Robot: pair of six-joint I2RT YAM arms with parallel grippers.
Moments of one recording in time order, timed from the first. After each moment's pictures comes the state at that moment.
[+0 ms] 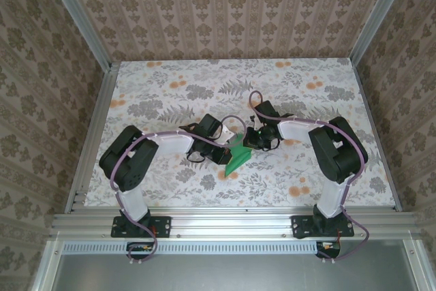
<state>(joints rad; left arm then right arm) -0.76 1.79 0.94 -0.25 0.50 -0.09 0.43 1.83 1.00 -0.34 -0.39 0.60</state>
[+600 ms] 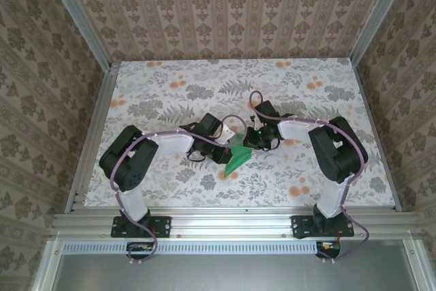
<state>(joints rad) -0.76 1.79 0.95 -0.25 0.50 -0.07 0.43 1.83 1.00 -0.34 -0.40 0.61</state>
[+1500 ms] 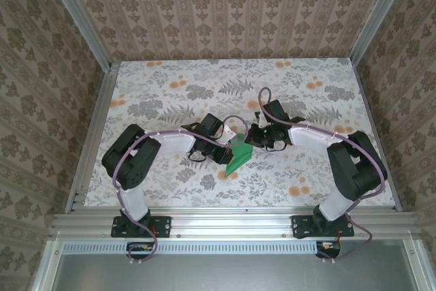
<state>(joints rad) -0.77 1.82 0.96 -0.25 0.51 -0.07 0.43 1.63 0.89 -0.27 -0.44 0.69</state>
